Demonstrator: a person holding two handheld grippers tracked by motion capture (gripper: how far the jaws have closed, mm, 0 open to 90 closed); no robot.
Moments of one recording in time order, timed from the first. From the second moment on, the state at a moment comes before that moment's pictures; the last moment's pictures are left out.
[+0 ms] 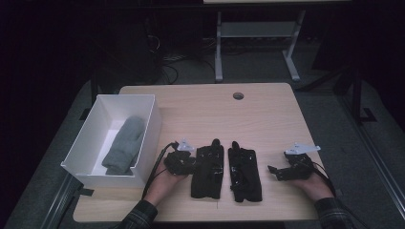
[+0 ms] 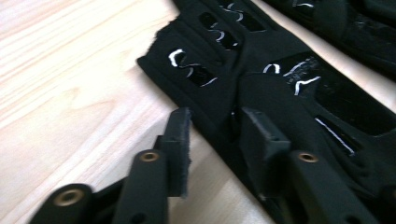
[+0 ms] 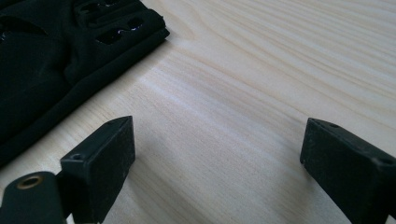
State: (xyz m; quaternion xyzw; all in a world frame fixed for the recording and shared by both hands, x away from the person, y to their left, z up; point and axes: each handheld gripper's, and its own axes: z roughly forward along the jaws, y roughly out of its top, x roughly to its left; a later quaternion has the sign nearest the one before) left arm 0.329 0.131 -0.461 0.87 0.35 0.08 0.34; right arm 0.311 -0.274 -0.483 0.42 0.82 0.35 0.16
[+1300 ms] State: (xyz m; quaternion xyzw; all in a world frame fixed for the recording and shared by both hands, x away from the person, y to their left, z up) left arm 0.337 0.142 -0.441 0.81 0.37 -0.03 0.45; right arm 0.303 -0.225 -0.468 0.30 0.87 0.39 0.03
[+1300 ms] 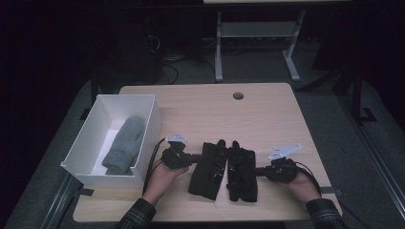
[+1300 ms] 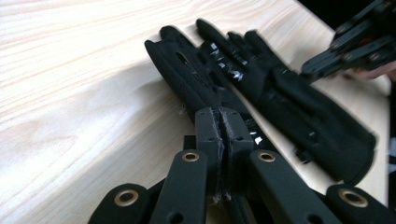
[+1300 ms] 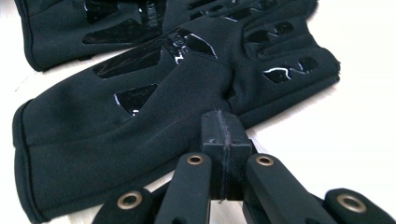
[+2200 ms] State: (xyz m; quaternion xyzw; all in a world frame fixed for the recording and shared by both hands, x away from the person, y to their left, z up) left arm 0.340 0.137 -0.419 0.78 0.36 -0.09 0.51; right arm 0.306 -0.192 -0.466 0.28 0.87 0.40 0.03
